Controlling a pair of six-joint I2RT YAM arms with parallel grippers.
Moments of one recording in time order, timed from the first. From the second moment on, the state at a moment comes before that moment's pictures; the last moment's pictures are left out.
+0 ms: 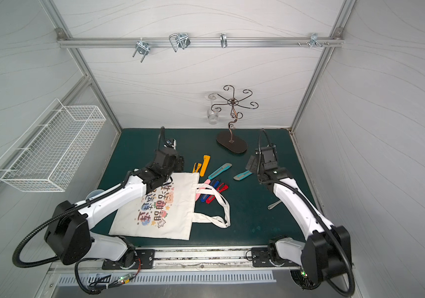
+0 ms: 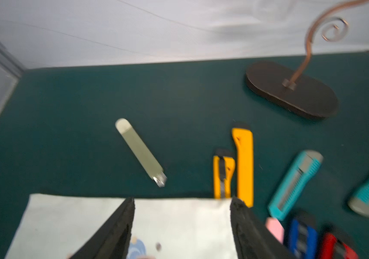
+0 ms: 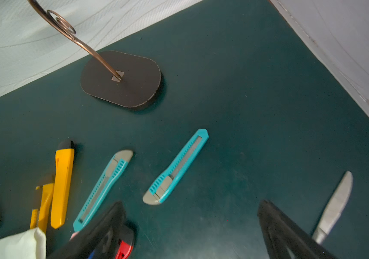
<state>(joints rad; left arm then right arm) -0.66 1.41 1.00 -0.28 -0.45 -0.33 0.30 1.14 0.93 -0.56 0.26 0.58</state>
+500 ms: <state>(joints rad) -1.04 1.44 0.99 -0.48 -0.22 -0.83 0.25 0.95 0.80 -0.71 0.15 0.64</state>
